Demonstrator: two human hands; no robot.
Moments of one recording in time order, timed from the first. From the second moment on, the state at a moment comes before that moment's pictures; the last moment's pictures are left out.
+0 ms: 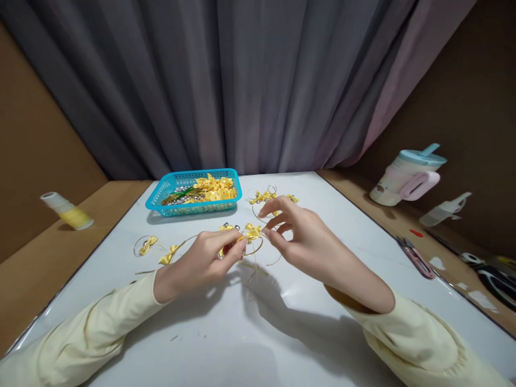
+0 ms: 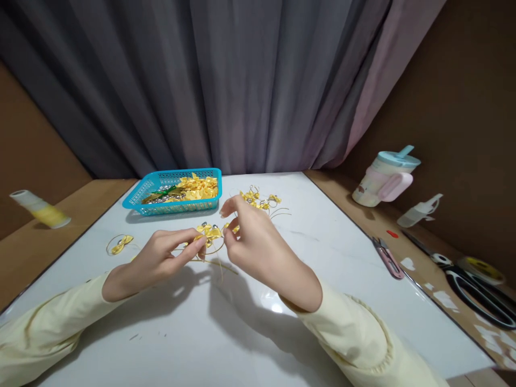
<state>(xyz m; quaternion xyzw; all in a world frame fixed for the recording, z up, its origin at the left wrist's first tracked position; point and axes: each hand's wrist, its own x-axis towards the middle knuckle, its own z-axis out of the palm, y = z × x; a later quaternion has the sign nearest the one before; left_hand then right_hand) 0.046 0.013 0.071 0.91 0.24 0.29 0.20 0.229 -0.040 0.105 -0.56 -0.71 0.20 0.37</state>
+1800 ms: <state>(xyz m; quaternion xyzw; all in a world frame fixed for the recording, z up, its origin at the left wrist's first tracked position) 0.043 0.029 0.064 0.91 0.24 0.23 0.23 0.246 -0.026 0.058 -0.33 -0.47 0.76 0.32</state>
